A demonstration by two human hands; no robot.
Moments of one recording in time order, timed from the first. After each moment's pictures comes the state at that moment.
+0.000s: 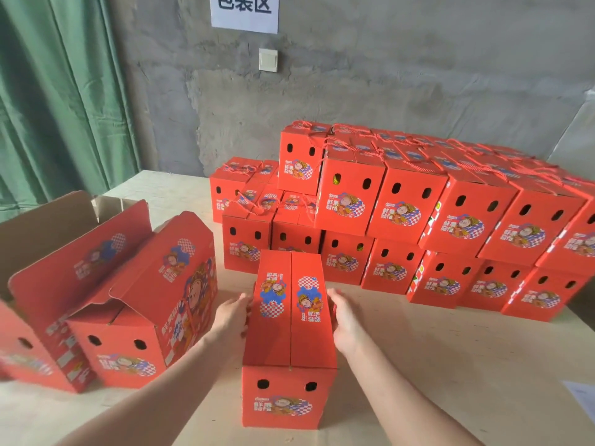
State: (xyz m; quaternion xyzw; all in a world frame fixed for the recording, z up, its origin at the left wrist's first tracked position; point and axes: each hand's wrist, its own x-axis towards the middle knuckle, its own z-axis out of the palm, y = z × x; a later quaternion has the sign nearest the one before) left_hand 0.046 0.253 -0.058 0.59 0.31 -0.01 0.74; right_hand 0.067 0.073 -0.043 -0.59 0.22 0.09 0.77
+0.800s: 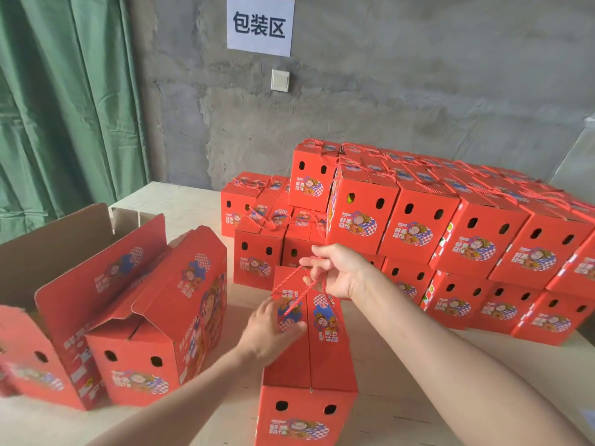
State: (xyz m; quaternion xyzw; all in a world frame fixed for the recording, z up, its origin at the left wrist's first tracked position) left_hand 0.031 0.256 -0.041 0.90 0.00 -0.02 0.43; right_hand 0.084 0.124 0.091 -0.64 0.12 0.23 0.72
